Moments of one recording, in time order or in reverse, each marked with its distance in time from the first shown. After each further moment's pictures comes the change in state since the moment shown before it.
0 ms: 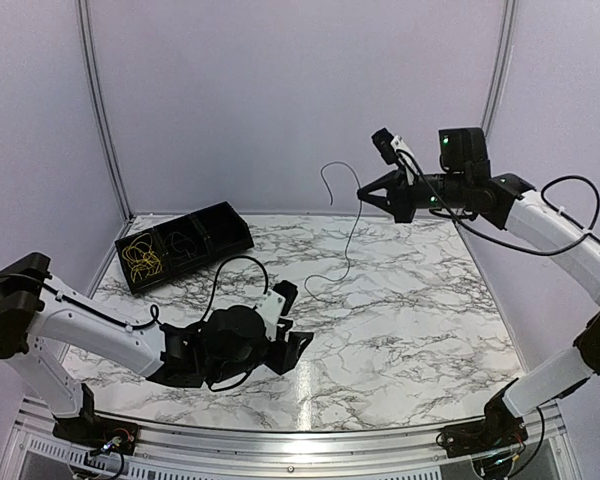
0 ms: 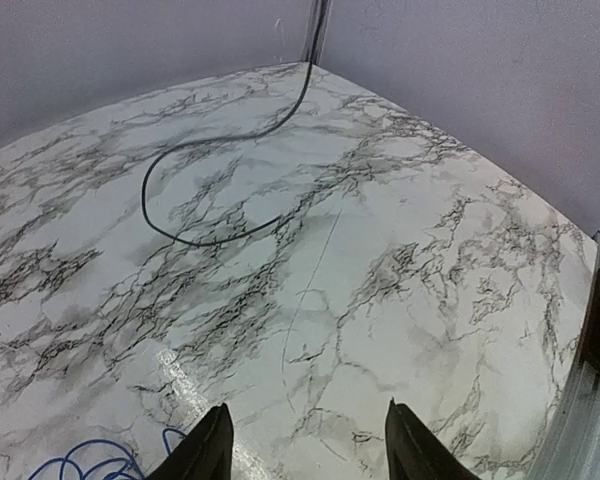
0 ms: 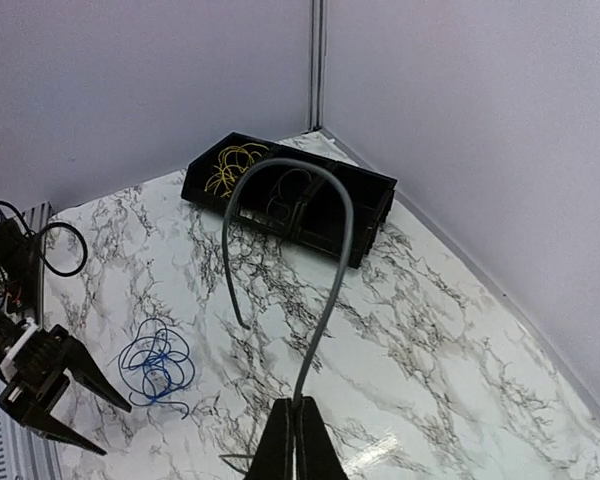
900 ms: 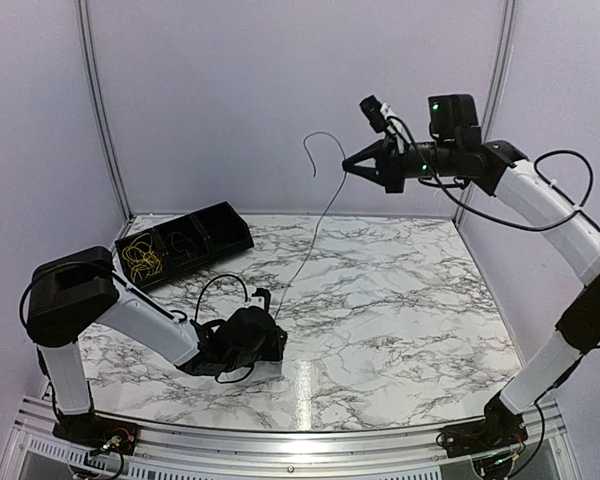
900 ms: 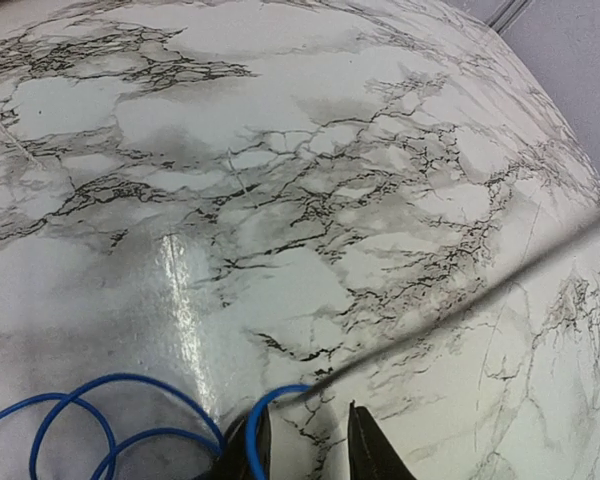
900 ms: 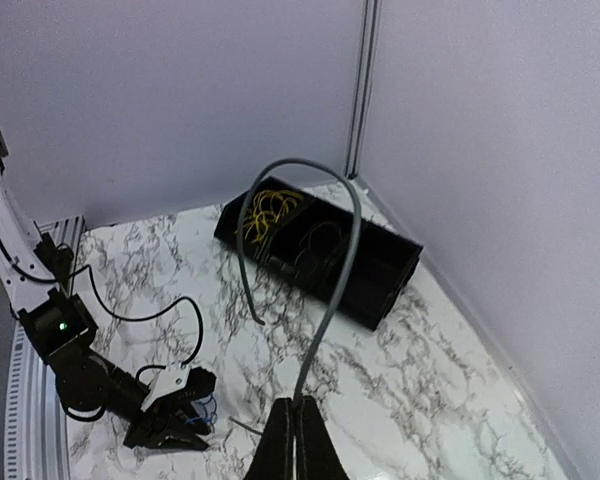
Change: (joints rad) left arm 0.167 0.275 0.039 -0.018 0.021 -0.418; right arm 0.034 0.169 0.263 -0.118 -0.124 -0.046
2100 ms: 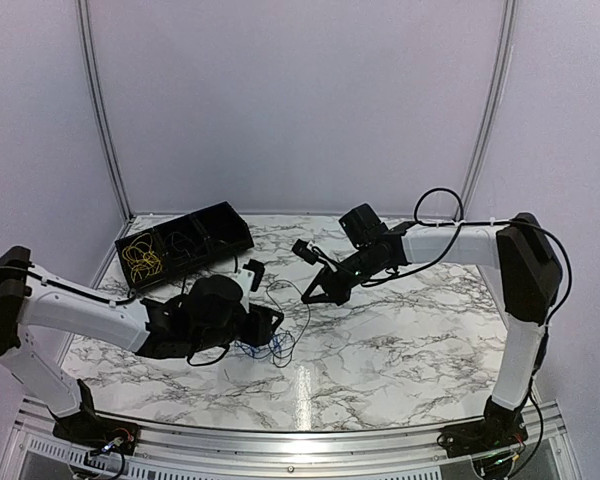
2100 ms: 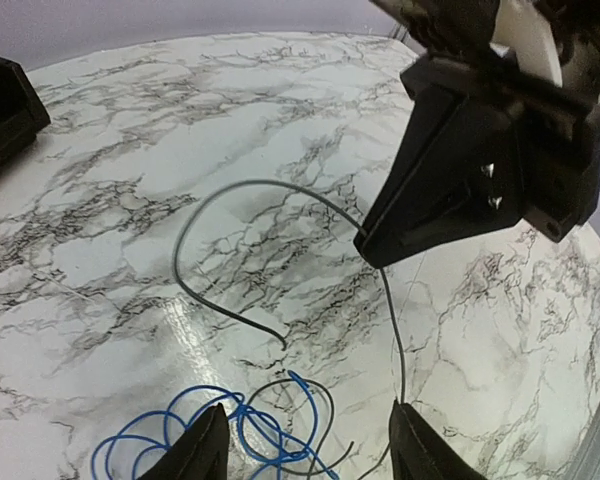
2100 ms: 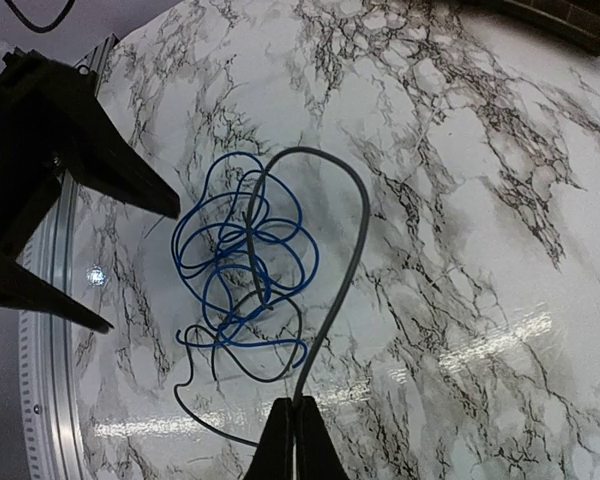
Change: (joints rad) left arm 0.046 -0.412 -0.074 -0.158 0.106 0.332; right arm 0.148 0.336 -0.340 0.121 -0.017 -0.010
